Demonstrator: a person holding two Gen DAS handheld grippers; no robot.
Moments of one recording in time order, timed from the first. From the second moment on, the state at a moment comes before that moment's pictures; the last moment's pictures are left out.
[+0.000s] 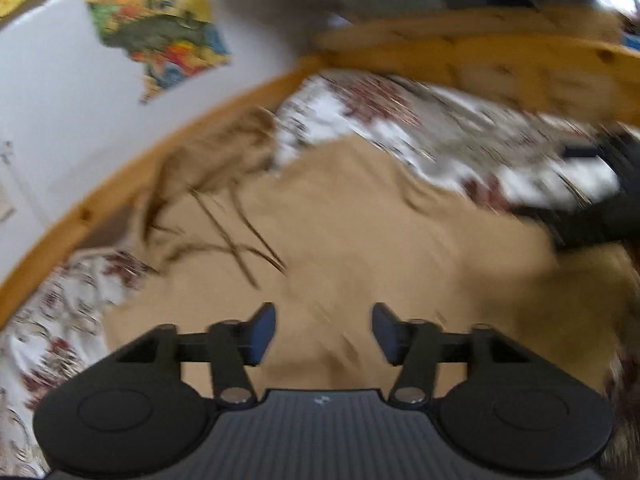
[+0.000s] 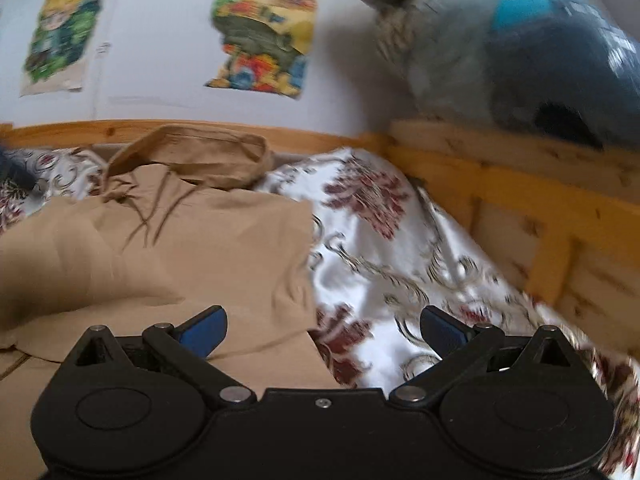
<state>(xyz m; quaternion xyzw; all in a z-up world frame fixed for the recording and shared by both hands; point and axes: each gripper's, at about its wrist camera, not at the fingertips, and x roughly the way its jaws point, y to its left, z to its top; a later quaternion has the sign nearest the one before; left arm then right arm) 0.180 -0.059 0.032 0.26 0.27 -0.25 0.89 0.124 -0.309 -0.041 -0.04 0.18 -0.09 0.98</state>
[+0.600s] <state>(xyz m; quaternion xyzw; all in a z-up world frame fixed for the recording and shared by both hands) 0.244 0.121 0.013 0.13 0.39 0.06 0.91 0.188 -0.193 -0.041 -0.02 0.19 0.11 0.98</state>
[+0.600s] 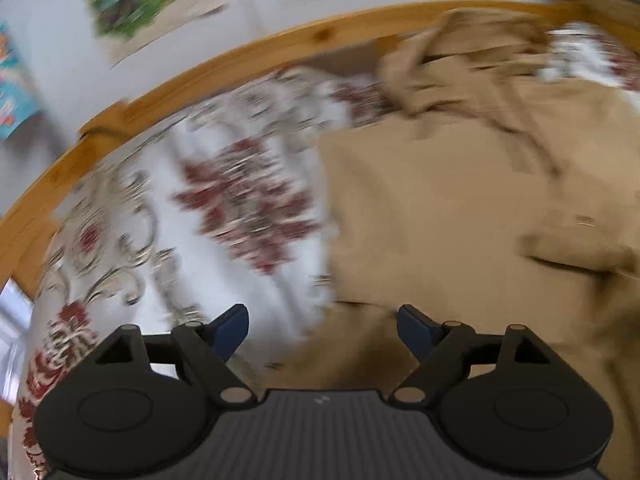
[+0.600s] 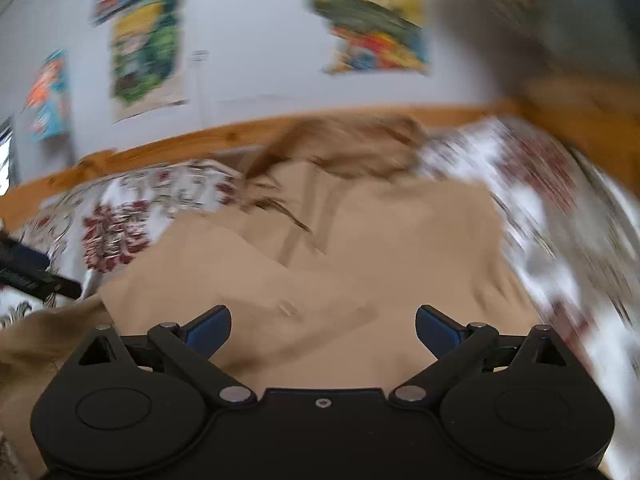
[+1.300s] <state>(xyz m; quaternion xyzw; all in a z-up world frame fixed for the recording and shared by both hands) 0.275 0.147 -0.003 0.07 0.40 0.08 0.91 0.155 -0.227 -0.050 -0.03 0.24 -0.01 0.97</state>
